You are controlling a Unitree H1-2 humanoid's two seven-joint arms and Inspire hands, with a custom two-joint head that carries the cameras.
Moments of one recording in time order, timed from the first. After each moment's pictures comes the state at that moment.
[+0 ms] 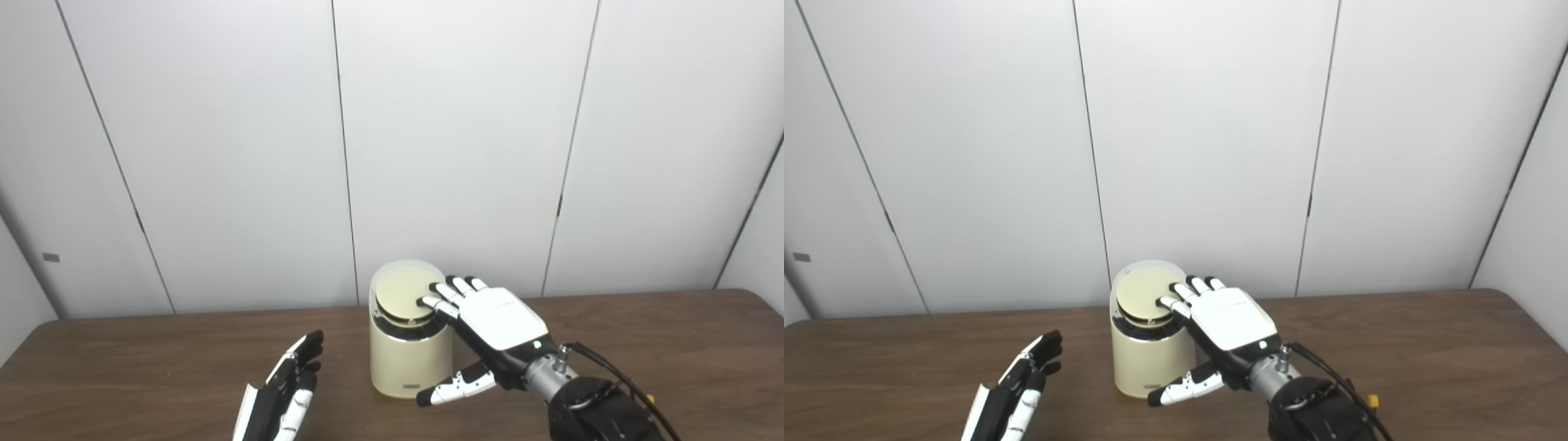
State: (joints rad) left arm -0.15 0.02 -0.01 0.14 0.07 -0.38 -0.04; right arm -0.47 -0.30 0.36 -0.30 -1.15 0.14 0.48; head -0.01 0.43
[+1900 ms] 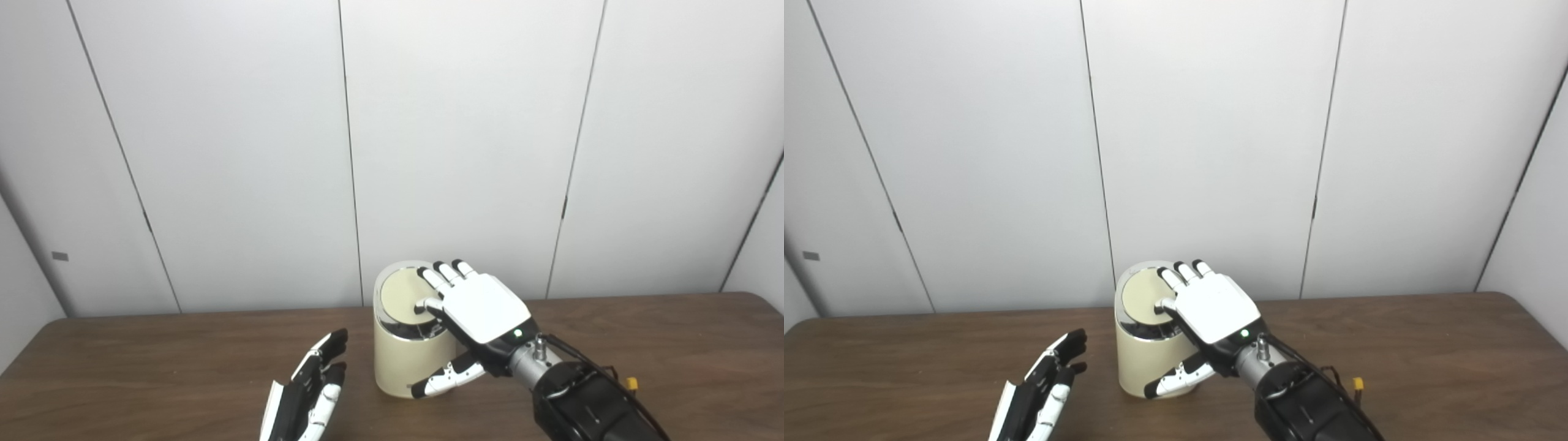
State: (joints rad) left arm -0.16 -0.02 -0.04 0.16 0.11 -0.37 0.00; right arm -0.54 -0.28 0.40 -0.19 -1.28 0.07 0.45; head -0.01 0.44
